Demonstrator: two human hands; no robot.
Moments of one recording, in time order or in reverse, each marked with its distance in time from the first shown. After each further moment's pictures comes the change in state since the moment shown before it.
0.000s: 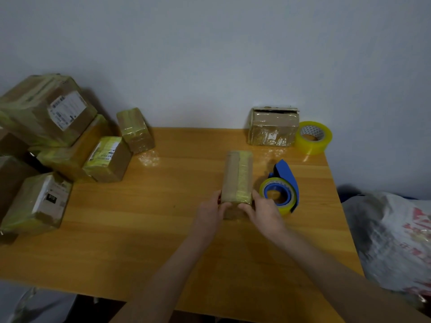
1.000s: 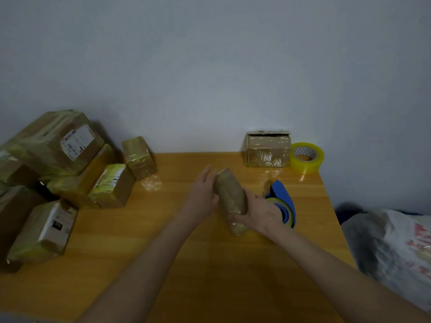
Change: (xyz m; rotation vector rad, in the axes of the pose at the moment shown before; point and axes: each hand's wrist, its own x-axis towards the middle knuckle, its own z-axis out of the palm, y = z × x) left_hand 0.072 0.038 -0.059 0.450 -0.084 0.197; right_hand 0.035 -0.011 -0.033 -0.230 -0.087 -0.023
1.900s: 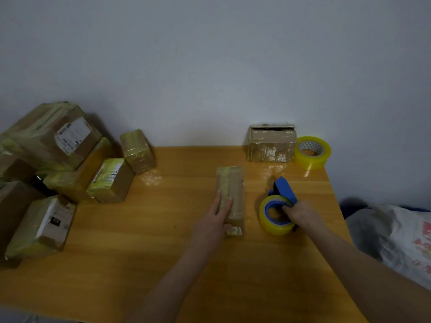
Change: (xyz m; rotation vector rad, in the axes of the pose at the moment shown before) left_hand -0.054 0.013 0.045 0.031 -0.240 -0.100; right_hand 0.024 0.097 0.009 0.312 -0.120 0.595
